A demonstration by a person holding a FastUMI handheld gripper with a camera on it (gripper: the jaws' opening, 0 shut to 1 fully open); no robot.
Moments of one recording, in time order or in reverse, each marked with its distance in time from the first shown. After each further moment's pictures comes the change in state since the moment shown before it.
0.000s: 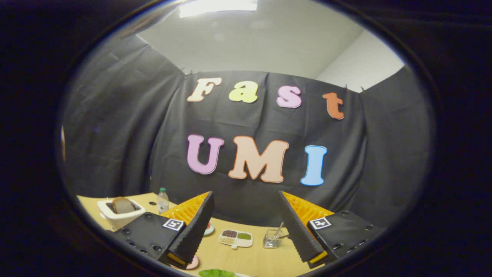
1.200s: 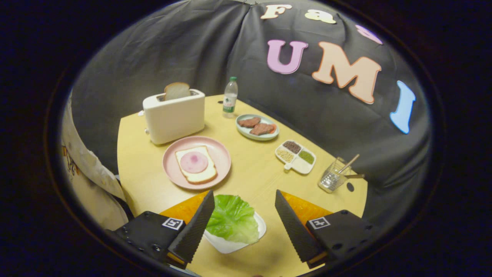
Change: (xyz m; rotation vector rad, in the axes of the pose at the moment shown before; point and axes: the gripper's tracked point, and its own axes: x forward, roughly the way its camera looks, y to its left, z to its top) arm -0.051 0.053 -0.265 -0.188 0.692 0.667
